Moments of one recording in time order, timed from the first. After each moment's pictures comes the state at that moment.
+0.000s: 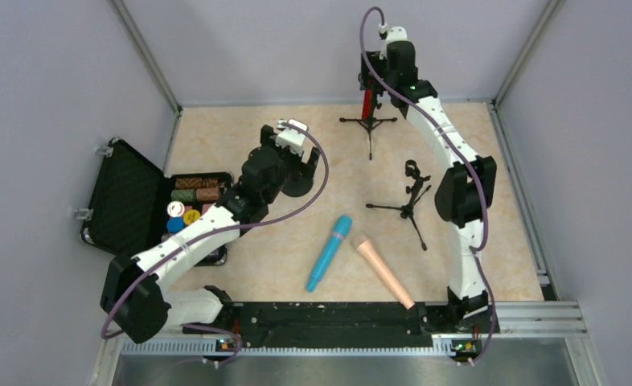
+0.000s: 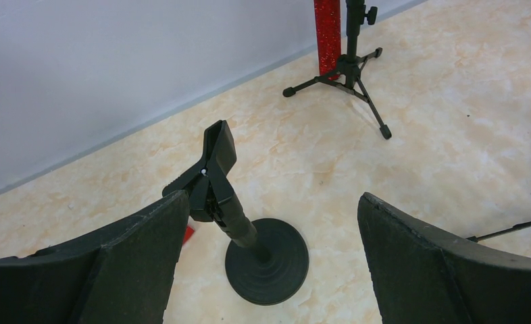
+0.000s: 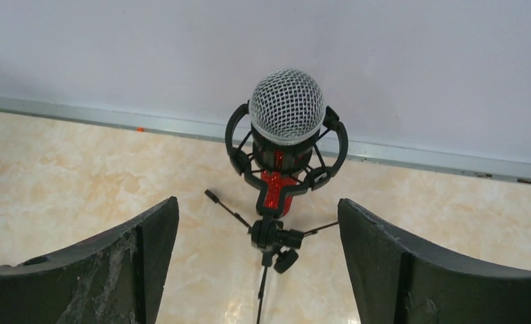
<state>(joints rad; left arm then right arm) -0.65 1.24 0.92 0.21 -0.25 0.13 0.34 2.21 2.24 -0.35 0.15 0.09</state>
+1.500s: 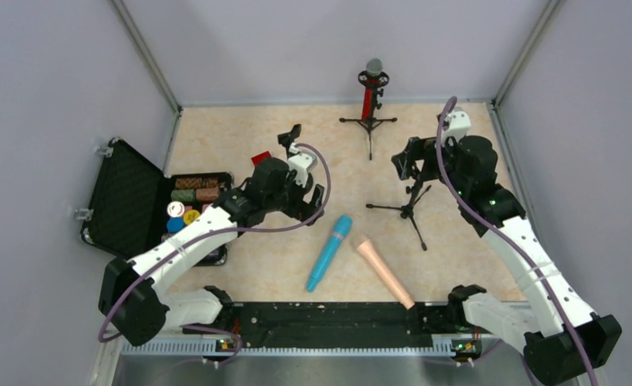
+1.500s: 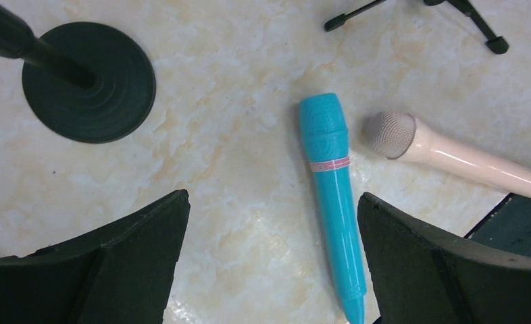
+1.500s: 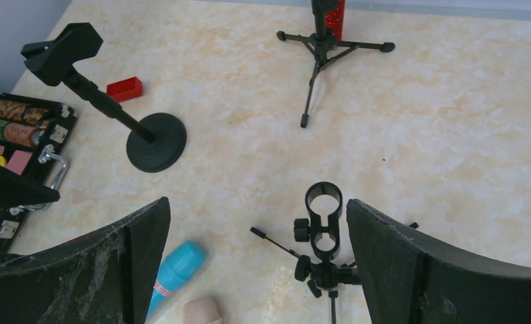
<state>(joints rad) -0.66 1.22 0.94 -0.36 0.15 -0.13 0.32 0.99 0.99 -0.29 -0.09 0.20</state>
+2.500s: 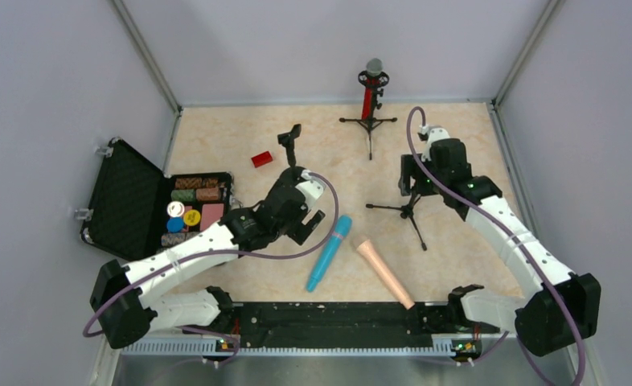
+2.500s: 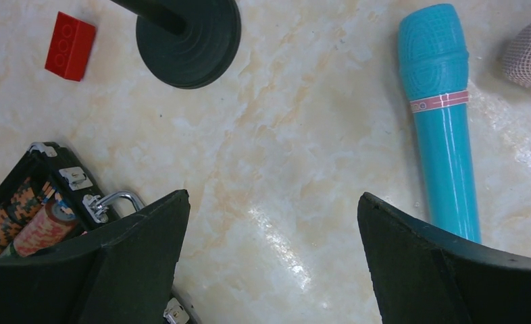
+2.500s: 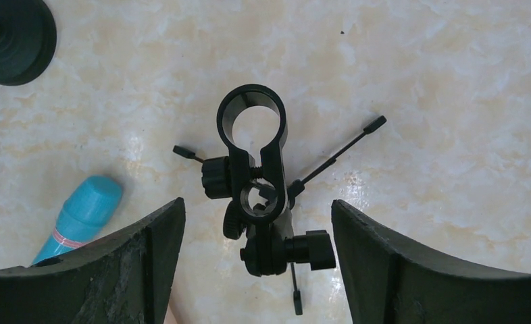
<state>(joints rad) -0.88 1.14 0.86 -0.49 -0.34 0.02 0.32 1.14 0.97 -0.51 0.06 0.16</state>
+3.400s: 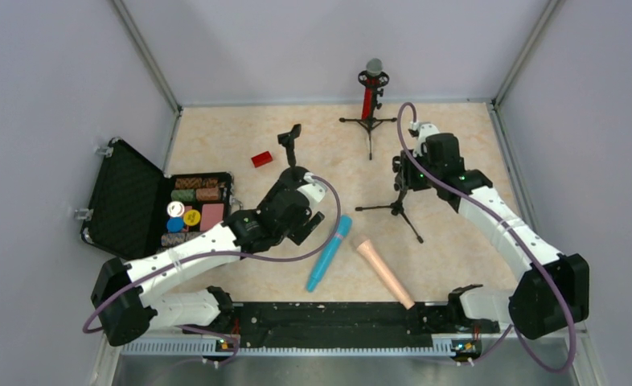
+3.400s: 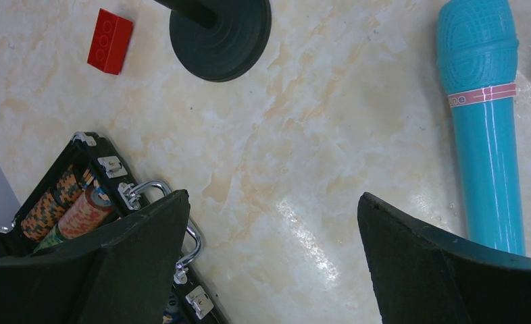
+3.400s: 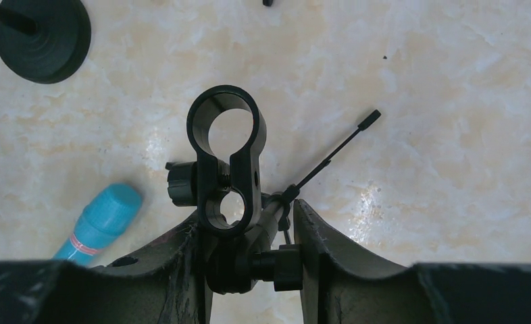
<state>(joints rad) -0.92 1.15 0.86 -0.51 -0.46 0.05 0.32 1.25 0.98 -0.43 -0.05 0.13</state>
